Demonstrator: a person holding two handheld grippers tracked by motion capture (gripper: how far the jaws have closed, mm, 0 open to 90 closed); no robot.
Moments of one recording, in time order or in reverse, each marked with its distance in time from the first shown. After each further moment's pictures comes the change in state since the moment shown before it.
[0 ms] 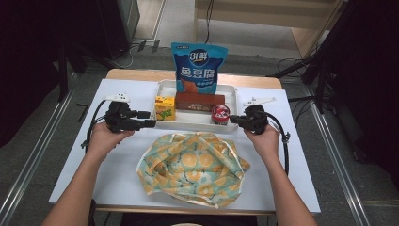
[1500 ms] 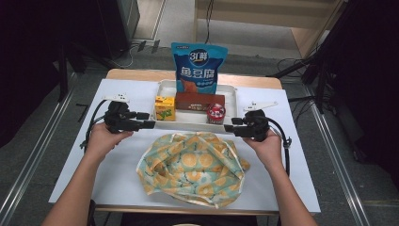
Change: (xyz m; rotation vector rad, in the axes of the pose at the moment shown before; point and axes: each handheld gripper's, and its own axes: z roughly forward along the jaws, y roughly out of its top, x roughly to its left) left arm 0.001 -0.002 -0.002 0.028 -0.013 -0.024; right arm 0.024 -0.004 -0.022 -0.004 0.066 -0.018
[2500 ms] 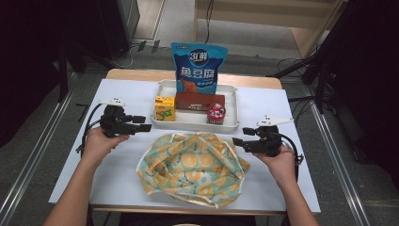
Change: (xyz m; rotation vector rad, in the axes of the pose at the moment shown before) left arm 0.000 -0.015 -0.008 0.007 0.016 -0.017; right arm 0.009 -0.039 -0.035 -0.061 0.006 0.010
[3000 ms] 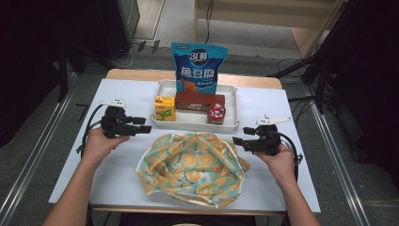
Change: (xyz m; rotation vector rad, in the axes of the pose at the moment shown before) left arm 0.002 -0.001 0.003 0.015 0.001 -0.001; right arm -0.007 -0.003 0.007 0.021 -0.018 0.013
